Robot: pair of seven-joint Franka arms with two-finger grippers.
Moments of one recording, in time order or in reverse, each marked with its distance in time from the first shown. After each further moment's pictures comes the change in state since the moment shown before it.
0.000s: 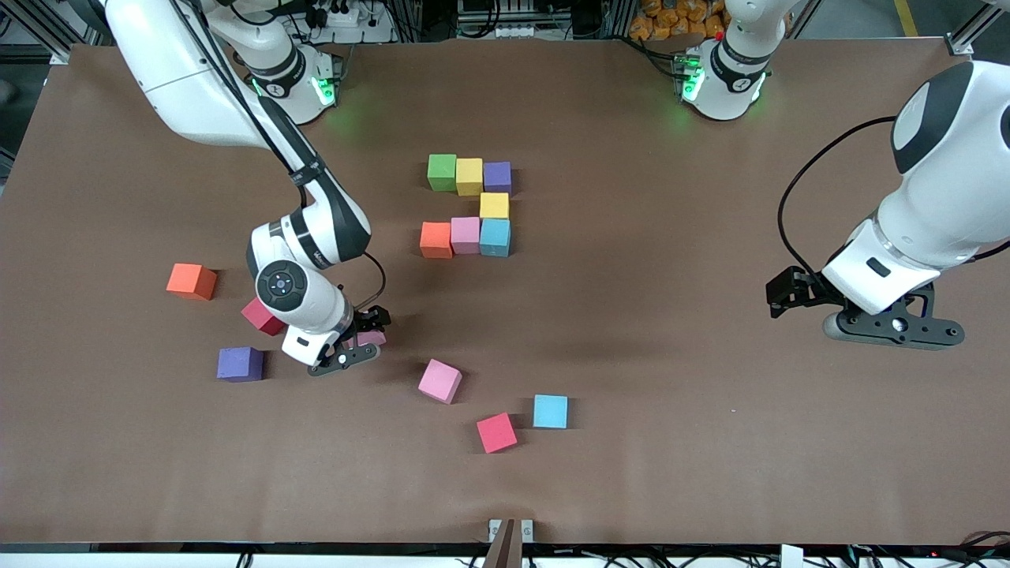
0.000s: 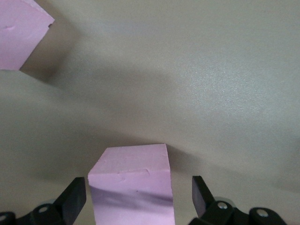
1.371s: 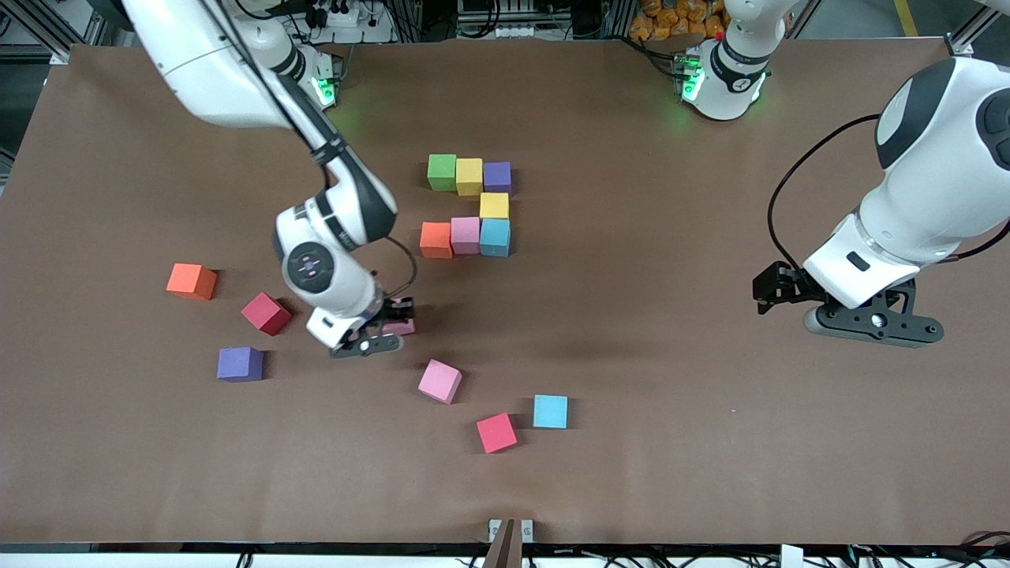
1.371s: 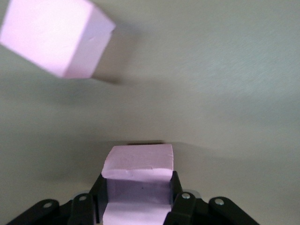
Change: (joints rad) left arm -0.029 -0.003 0.000 0.001 0.001 0.000 0.005; right arm 0.111 -0.036 0.025 0.002 0.079 -0.028 0.323
